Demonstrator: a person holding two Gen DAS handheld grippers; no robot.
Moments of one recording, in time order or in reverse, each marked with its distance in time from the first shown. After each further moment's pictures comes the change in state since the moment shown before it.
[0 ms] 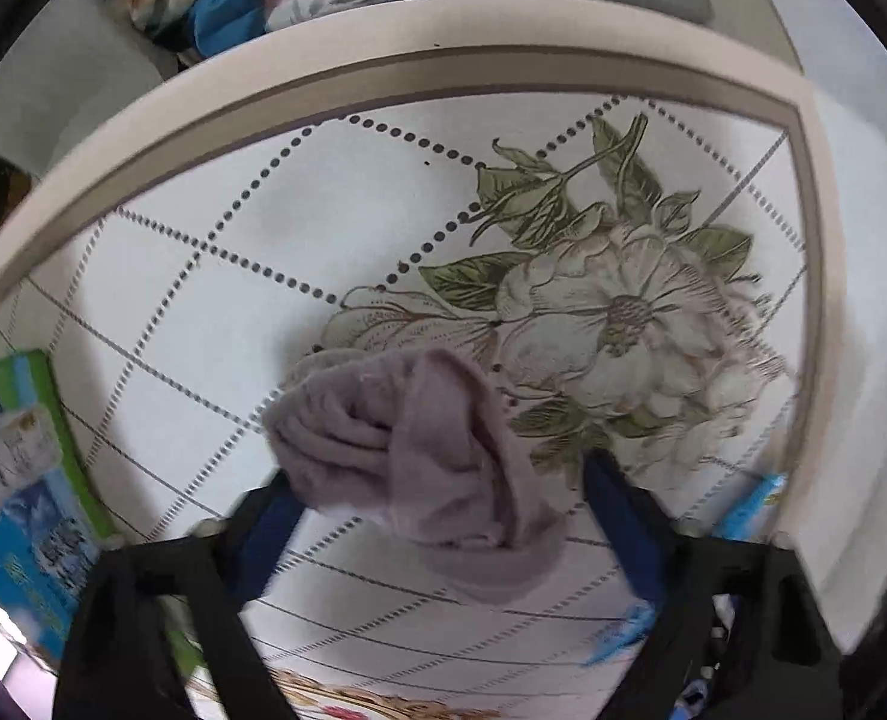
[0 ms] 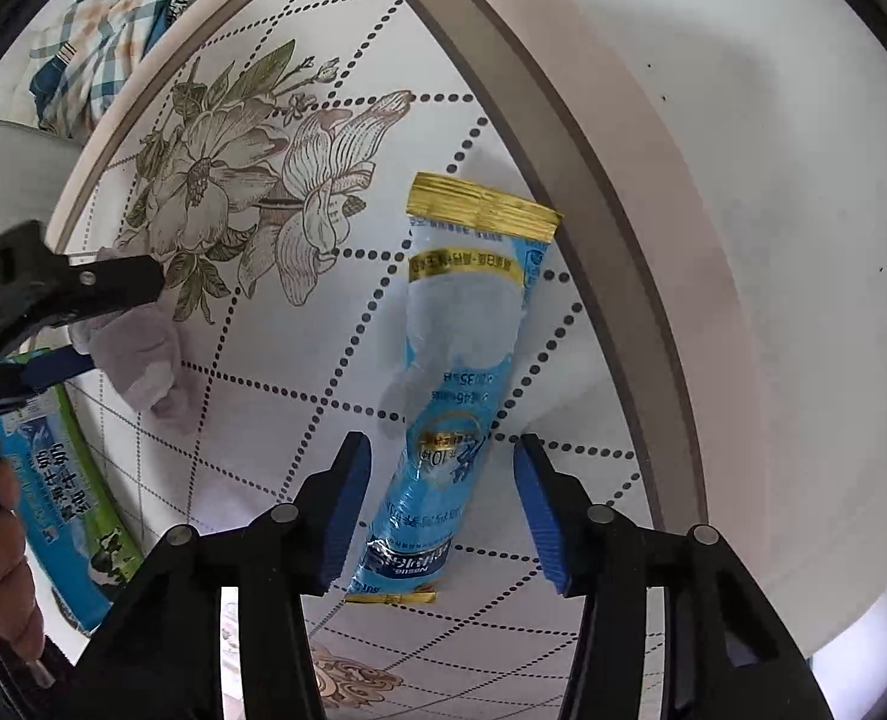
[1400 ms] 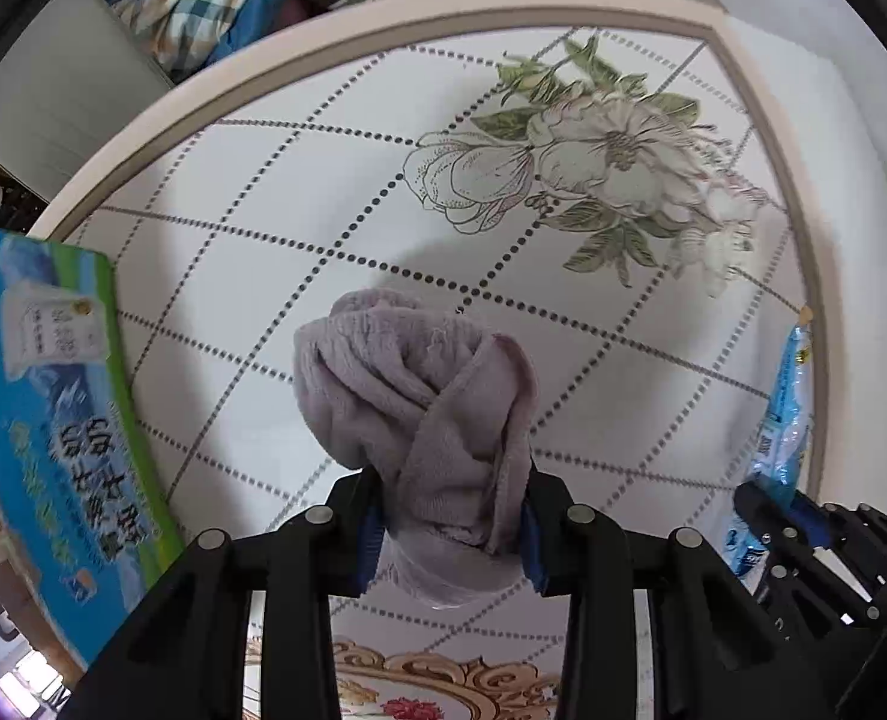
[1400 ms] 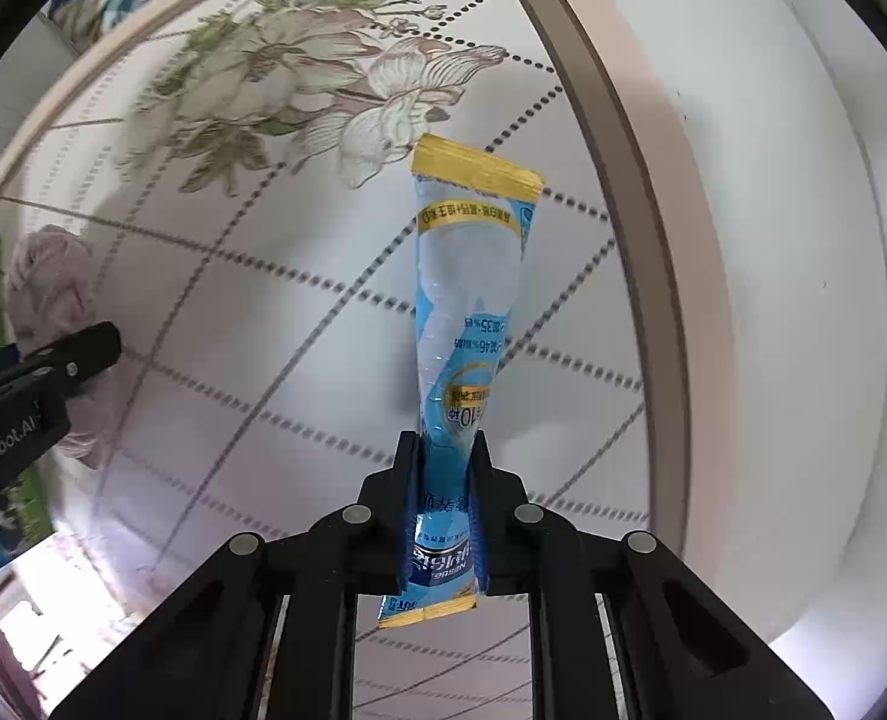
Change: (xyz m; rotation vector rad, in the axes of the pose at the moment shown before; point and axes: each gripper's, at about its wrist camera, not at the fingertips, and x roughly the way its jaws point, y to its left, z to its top) left arm -0.010 0.018 -0.143 0.100 -0.167 0.012; right arm 0.013 0.096 -0.093 -0.160 -0.097 -0.215
